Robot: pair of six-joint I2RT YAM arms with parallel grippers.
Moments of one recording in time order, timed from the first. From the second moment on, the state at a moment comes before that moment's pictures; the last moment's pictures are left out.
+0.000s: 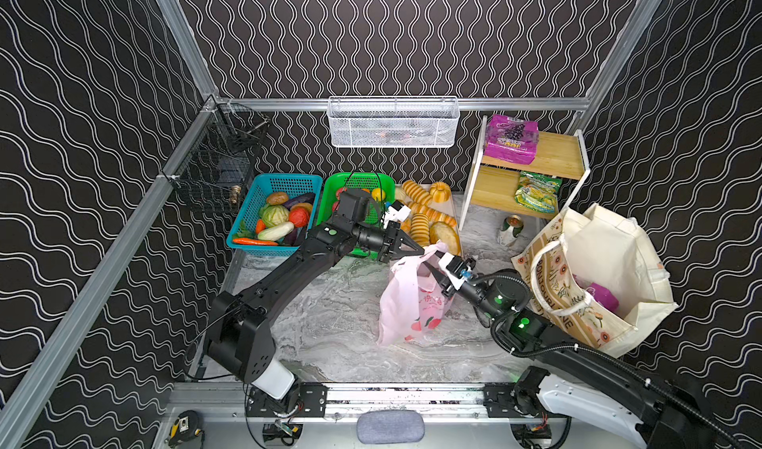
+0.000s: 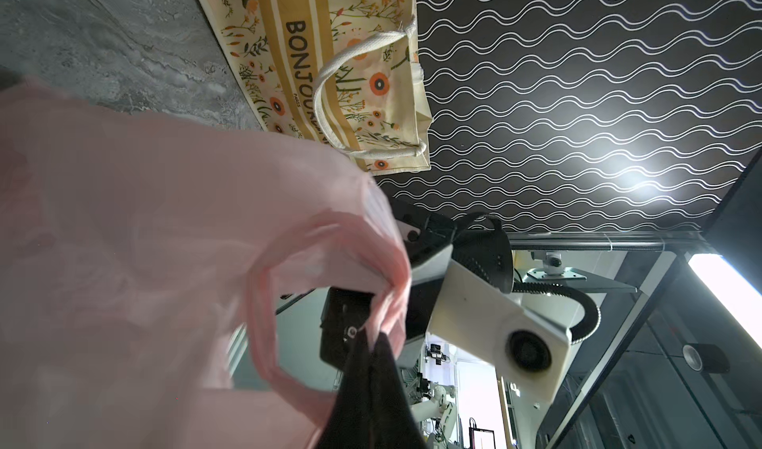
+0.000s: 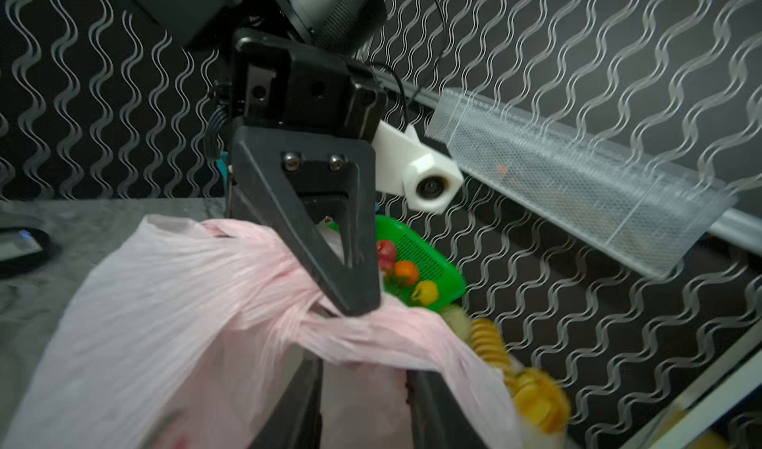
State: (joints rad) left arm -0.52 1.56 1.33 -0.29 1.16 -0.91; right arm 0.76 0.94 0.53 0.44 -0.09 -0.27
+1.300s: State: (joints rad) left arm -0.51 1.54 1.26 -0.12 1.13 -1.06; right arm 0.76 1.29 0.44 1.09 -0.08 1.57
